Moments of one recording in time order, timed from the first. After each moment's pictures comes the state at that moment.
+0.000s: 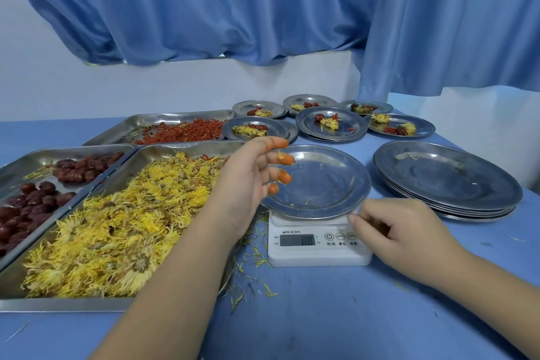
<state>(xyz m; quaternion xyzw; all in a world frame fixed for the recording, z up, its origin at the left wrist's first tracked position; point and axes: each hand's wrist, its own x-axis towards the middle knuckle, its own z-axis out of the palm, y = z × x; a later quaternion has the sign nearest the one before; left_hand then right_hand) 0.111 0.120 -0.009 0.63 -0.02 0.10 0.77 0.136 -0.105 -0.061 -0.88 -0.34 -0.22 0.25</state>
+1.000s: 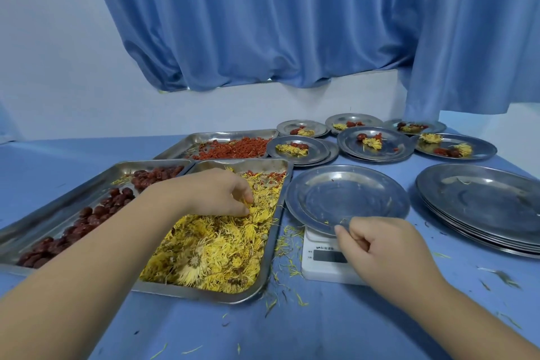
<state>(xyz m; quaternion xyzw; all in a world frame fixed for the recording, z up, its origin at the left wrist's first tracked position) 0.088 0.227 0.032 1.00 0.03 -0.08 0.06 0.119 -0.047 -0.058 -0.85 -0.35 -0.25 0.31</state>
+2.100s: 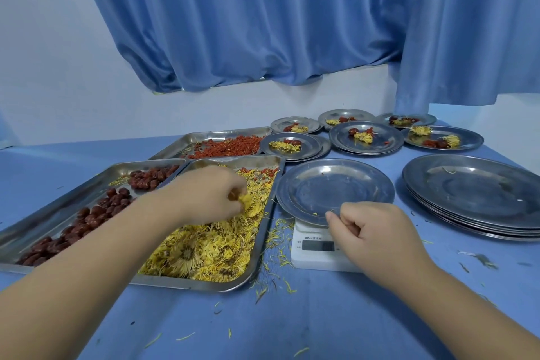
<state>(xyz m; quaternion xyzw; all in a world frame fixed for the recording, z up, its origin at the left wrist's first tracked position) 0.071 0.206 0.026 1.00 -0.03 0.04 -0.05 0.118 -0.056 -0.052 -0.83 -0.35 -0.26 0.35</state>
